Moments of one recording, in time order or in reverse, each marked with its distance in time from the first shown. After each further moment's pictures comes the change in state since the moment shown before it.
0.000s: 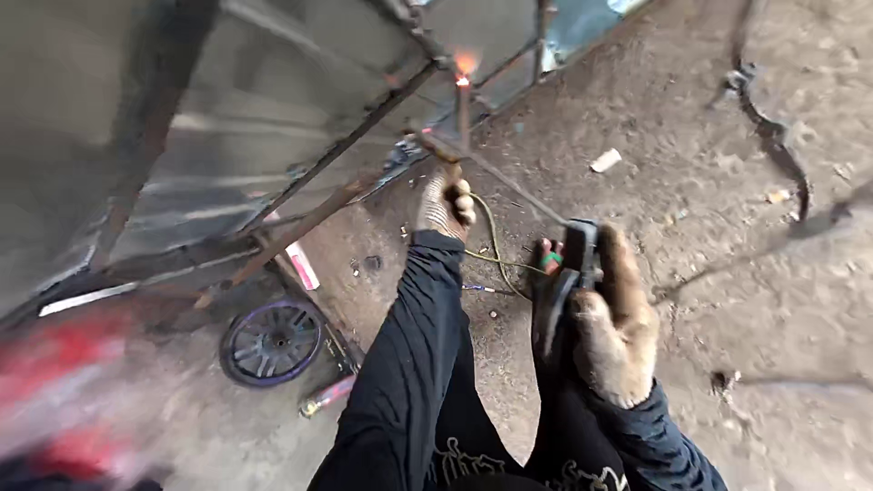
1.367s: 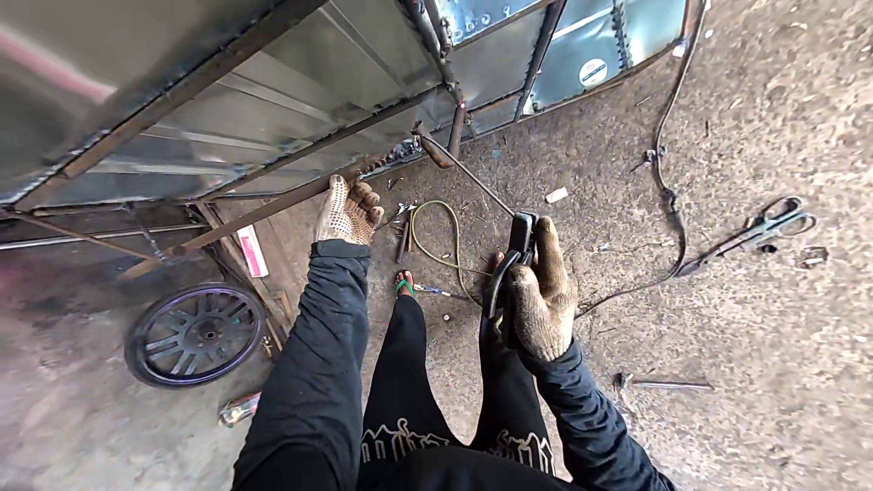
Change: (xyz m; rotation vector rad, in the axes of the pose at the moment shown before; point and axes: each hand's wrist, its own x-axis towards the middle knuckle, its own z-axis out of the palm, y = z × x) left_hand -0.081 0.073 -0.070 -0.032 0.185 0.323; right_hand 0.011 -0.025 0.005 -0.065 -0.084 0.053
